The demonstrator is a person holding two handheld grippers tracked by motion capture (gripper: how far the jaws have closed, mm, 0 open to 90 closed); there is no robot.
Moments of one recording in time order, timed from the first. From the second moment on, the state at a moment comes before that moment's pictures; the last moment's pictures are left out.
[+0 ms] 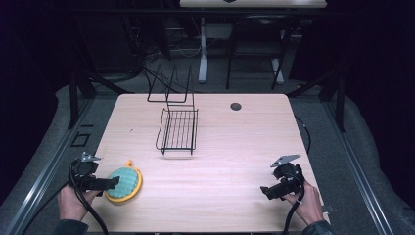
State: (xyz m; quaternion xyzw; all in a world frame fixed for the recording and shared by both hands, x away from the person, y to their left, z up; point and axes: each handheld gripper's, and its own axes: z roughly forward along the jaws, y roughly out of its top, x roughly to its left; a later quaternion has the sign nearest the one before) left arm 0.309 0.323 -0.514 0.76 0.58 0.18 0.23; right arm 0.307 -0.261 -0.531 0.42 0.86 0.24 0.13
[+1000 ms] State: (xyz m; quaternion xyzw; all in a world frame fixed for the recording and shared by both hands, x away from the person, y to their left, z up) left arm 0.326 0.324 -0.544 0.76 0.60 0.13 0.24; right arm 0.305 -0.255 -0.531 0.41 0.87 0.23 0.15
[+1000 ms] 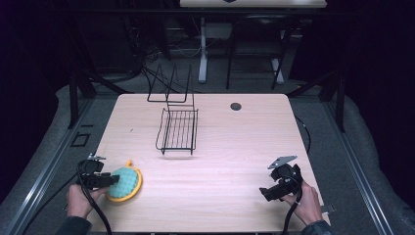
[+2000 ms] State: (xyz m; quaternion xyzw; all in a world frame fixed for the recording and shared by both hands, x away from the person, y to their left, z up) left arm 0.321 0.316 -0.544 0.76 0.58 0.16 0.25; right arm 0.306 -0.257 -0.534 0.41 0.87 0.23 0.14
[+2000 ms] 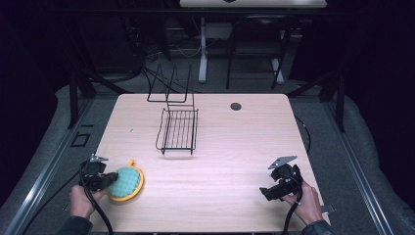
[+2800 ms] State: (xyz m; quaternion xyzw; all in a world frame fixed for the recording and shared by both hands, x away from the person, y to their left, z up) left arm 0.309 0.318 -0.517 0.77 0.55 0.17 0.28; right arm 0.306 -0.260 -0.533 0.41 0.87 0.23 0.14
